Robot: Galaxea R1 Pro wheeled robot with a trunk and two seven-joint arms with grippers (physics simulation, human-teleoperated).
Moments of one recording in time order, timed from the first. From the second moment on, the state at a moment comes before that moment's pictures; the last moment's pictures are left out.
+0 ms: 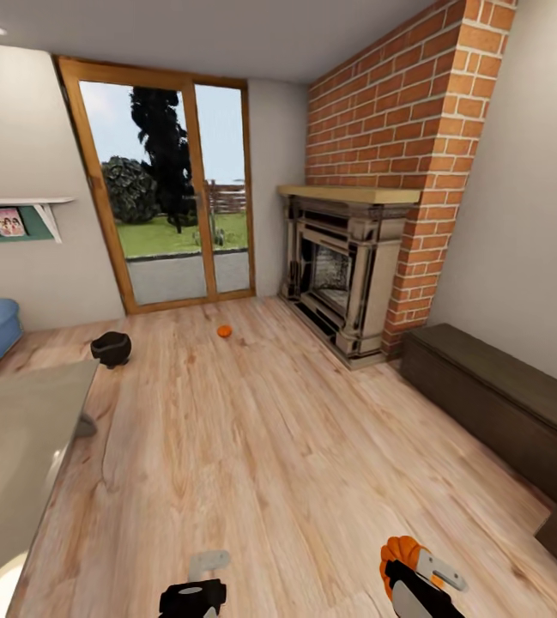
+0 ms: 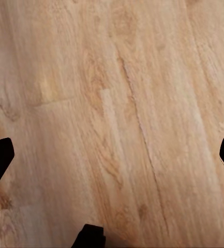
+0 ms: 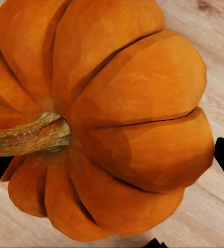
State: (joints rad) left arm -0.39 -0.11 -0.43 -0.46 0.47 0.21 0.50; right arm -0.42 -0.05 0.34 -0.44 -0.82 0.02 -0.55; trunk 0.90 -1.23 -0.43
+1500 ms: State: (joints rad) left arm -0.39 -0.06 -0.42 -0.46 0.47 0.22 0.49; right arm -0.42 -0.05 0.35 -0.43 -0.81 0.01 -0.44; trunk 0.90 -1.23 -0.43
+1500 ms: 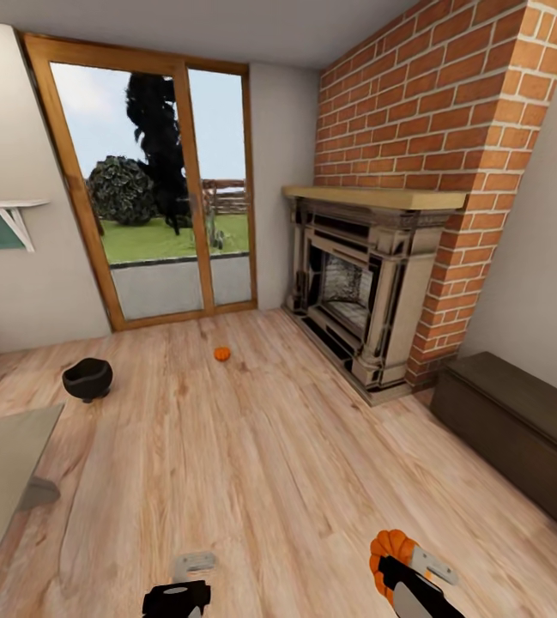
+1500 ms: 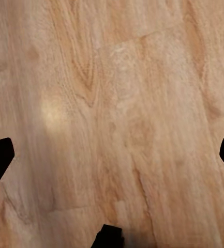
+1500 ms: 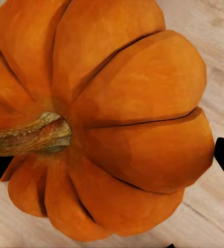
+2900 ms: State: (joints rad) left arm -0.39 -0.10 -0.42 -0.46 0.47 0.21 0.49; right arm -0.42 -0.04 0.35 -0.41 -0.81 0.01 -0.44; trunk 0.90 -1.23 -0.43
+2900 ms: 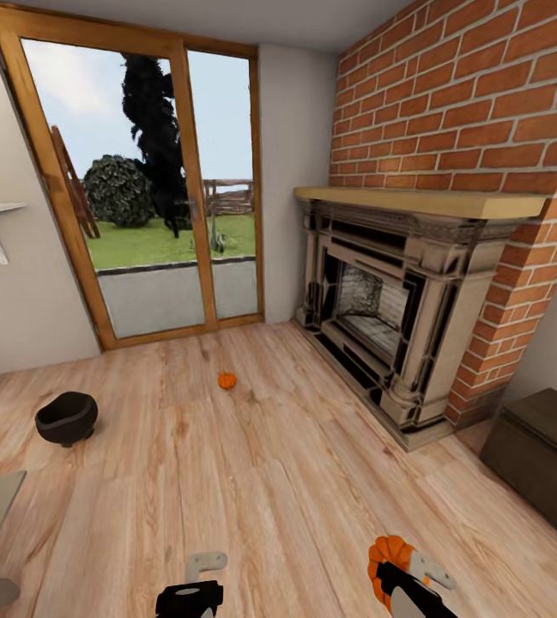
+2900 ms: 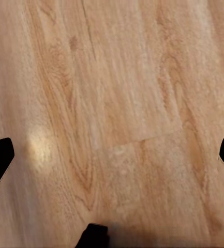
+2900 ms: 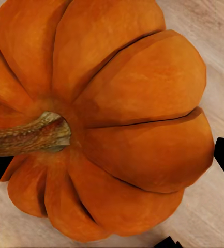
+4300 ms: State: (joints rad) left arm -0.39 -0.10 -0.42 -0.46 0.47 0.21 0.49; right arm -0.42 -0.04 0.35 -0.39 -0.81 0.01 -0.44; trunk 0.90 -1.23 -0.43
